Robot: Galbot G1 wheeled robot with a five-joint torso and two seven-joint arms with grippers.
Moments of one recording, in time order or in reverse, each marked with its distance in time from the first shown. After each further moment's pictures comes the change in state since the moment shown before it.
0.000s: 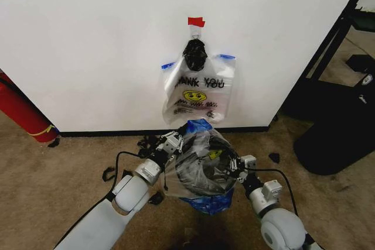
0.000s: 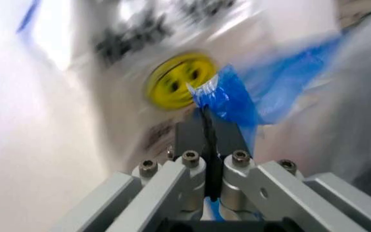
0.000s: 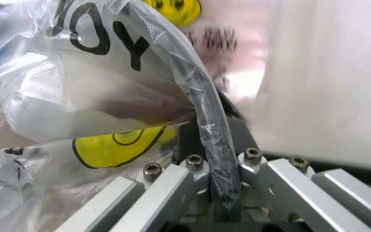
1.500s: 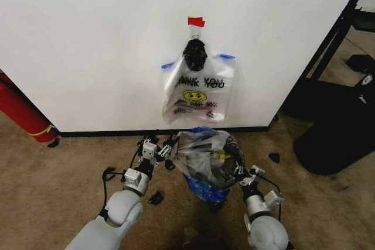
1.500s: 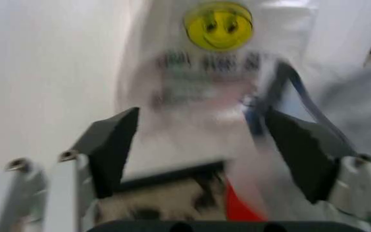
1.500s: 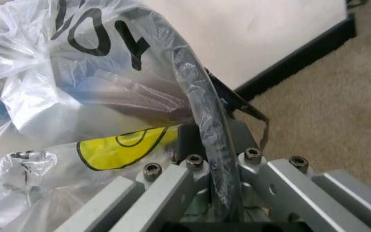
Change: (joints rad) left arm 0.243 -0.036 -0.066 -0.163 -0.437 0.080 -0.105; right arm 0.000 0.154 -0.044 -0.143 0.435 0.204 0.235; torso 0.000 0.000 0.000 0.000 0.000
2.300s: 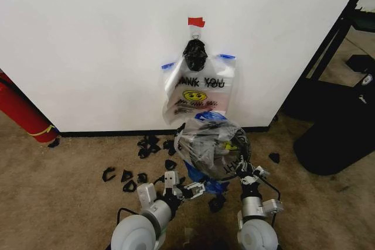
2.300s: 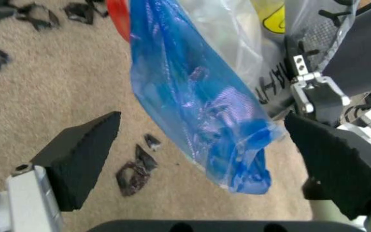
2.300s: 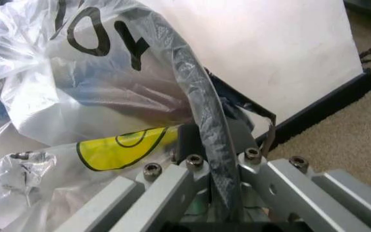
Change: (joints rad) left arm 0.083 -0.031 0.084 -0.263 -0.654 0.461 -0.224; right arm -0.004 0.064 -0.010 -0.052 -0.094 0.227 -0.096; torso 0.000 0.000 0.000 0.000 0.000
